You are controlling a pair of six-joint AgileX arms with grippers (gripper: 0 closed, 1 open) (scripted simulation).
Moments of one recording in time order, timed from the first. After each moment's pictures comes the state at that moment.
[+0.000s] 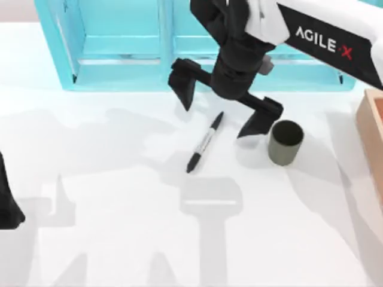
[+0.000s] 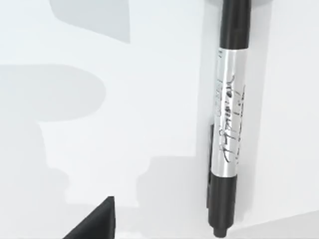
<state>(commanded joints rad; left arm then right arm) 0.00 0.00 0.00 0.00 0.00 0.00 0.58 2.37 2.12 -1.14 -0.10 1.06</state>
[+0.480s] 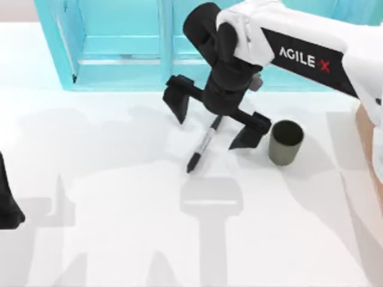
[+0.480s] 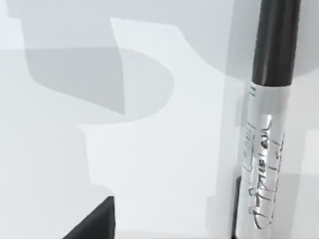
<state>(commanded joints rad) 0.00 0.00 0.00 0.00 0.00 0.00 0.59 2.45 2.07 -1.02 -0.10 1.07</state>
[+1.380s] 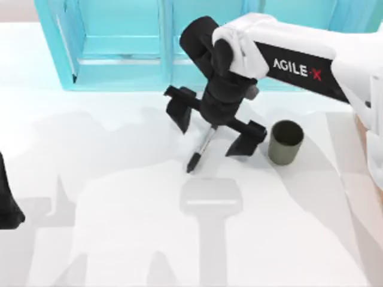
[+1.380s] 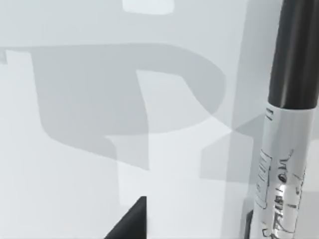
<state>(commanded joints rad) 0.00 0.00 0.00 0.00 0.00 0.00 0.60 2.54 2.02 -0.88 -0.10 1.08</state>
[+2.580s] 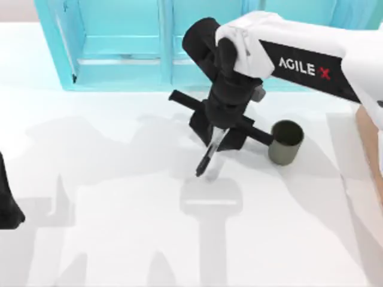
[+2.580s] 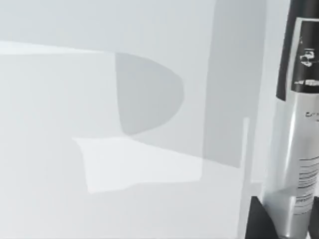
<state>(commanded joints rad) 0.00 0.00 0.00 0.00 0.00 0.00 0.60 2.39 1.96 -0.97 -0.06 1.07</state>
